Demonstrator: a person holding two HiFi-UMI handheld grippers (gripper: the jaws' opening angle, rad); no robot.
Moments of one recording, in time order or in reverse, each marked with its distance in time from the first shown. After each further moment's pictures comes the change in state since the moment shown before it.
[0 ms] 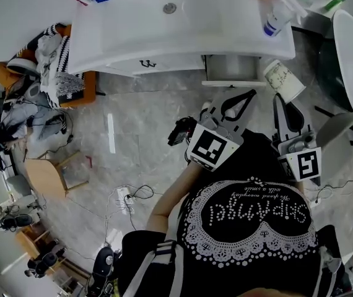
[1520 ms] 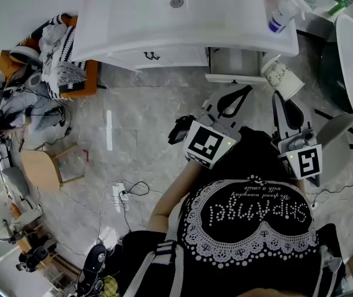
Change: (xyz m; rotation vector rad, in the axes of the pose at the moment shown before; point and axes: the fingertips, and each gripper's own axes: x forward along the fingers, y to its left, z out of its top) left arm -0.031 0.008 -0.003 -0.046 -0.059 0.090; right arm -0.004 0.029 0.000 -0.020 -0.008 0.073
